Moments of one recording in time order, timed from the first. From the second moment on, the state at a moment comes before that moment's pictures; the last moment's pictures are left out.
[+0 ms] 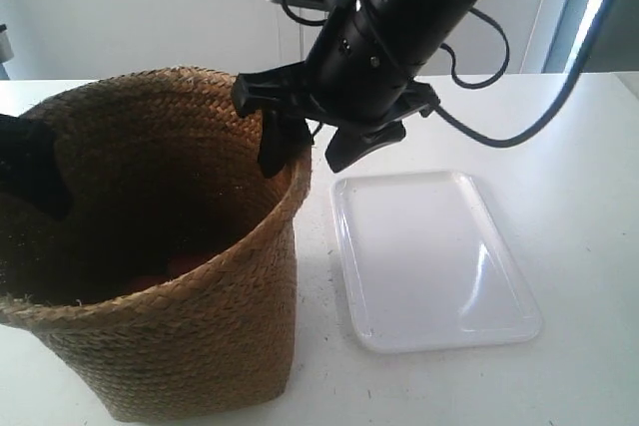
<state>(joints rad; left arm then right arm) 0.03 1.40 -1.14 -0.30 1.19 0.17 0.47 1.71 -1.54 0.33 1.09 0.06</state>
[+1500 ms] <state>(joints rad) 0.03 1.17 -1.03 -0.63 0.90 0.42 0.48 1.58 -1.52 0.23 0.90 0.06</state>
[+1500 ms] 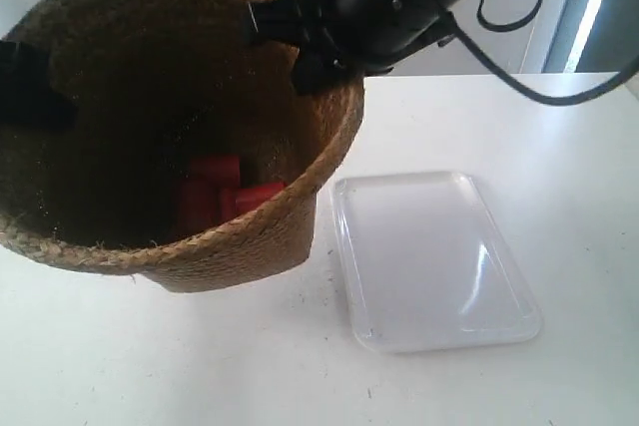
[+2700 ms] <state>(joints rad) -0.09 0.95 -0.76 -0.99 0.62 0.88 0.71 1.16 -0.87 -0.73 0.49 1.08</state>
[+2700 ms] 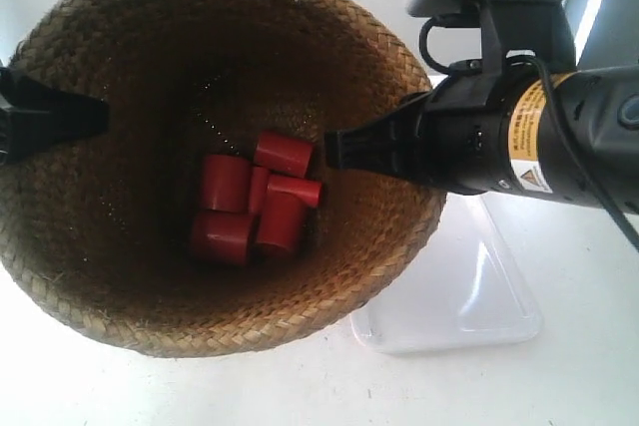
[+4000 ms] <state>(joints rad) -0.26 1.00 -0.78 -0.89 0.52 0.80 0.83 1.15 -0.87 -0.96 0.66 1.24</state>
